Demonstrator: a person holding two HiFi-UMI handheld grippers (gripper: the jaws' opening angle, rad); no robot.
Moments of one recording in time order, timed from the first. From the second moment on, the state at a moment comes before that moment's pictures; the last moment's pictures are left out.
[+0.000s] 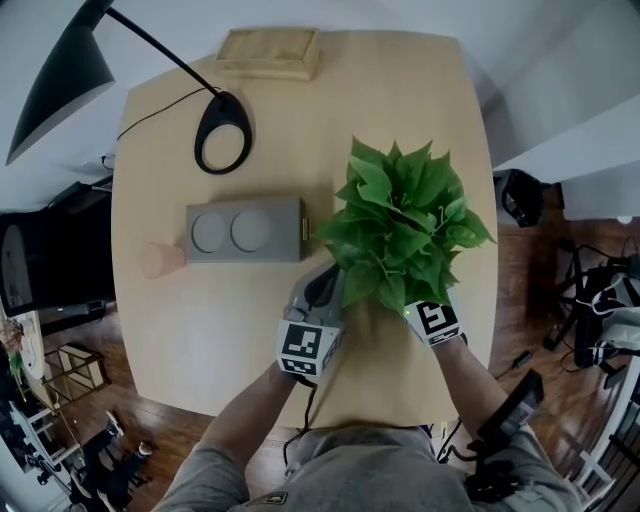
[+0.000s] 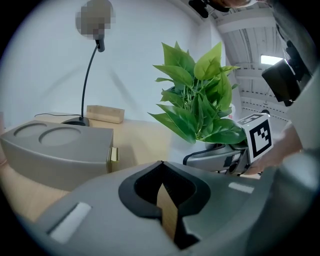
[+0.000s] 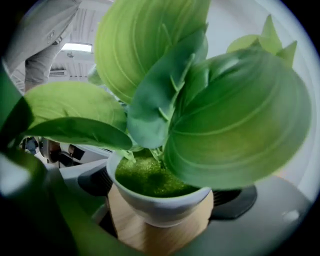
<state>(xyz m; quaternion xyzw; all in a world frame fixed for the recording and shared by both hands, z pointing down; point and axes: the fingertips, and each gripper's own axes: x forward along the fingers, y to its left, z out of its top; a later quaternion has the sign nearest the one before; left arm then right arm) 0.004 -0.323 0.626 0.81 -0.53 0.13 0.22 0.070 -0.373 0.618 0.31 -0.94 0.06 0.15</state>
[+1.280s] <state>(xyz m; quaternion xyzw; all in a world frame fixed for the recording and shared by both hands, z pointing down) 0.014 -0.326 0.615 0.83 -0.51 0.13 0.19 0.077 -0.362 0.612 0.32 -0.94 0.07 0.13</state>
